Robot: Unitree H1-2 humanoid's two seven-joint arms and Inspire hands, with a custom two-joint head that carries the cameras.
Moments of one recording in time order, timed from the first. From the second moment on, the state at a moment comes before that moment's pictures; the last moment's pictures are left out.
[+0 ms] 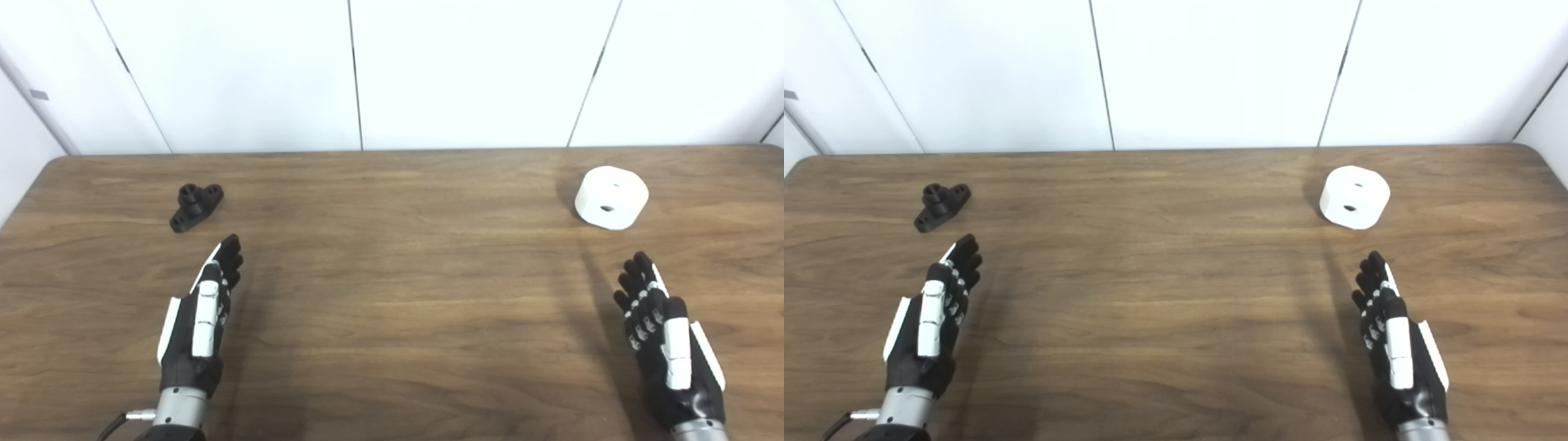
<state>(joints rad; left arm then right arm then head) 0.19 0.11 0.11 -0.32 -0.10 0.07 -0.05 0.28 -0.15 -0.12 -0.31 0.21 0.00 0.08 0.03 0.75</state>
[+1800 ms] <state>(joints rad) 0.17 0.07 0.02 -0.17 0.01 -0.12 0.01 0.21 -0.22 -0.17 -0.13 0.29 -0.23 0.19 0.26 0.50</state>
